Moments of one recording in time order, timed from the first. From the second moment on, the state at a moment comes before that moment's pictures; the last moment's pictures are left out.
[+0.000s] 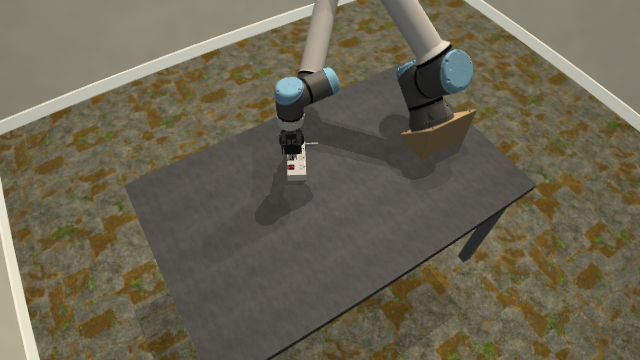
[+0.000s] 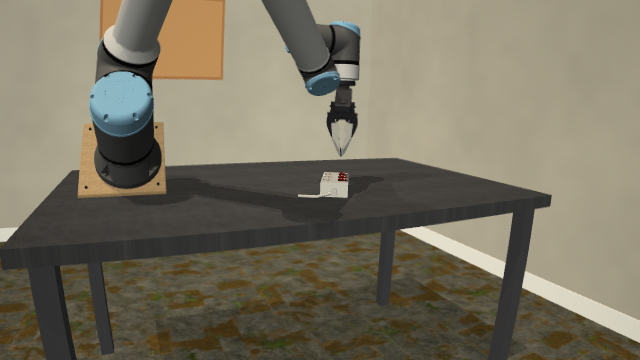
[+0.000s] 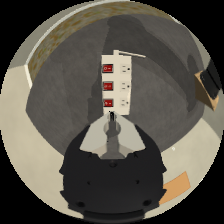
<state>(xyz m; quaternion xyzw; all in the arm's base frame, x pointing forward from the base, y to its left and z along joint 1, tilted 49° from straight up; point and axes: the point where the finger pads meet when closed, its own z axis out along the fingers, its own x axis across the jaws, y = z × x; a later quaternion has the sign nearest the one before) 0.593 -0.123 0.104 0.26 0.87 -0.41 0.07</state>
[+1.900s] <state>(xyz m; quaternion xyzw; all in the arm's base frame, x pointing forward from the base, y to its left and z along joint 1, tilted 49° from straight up) 0.592 -0.136 0.092 0.26 0.87 -0.41 0.07</state>
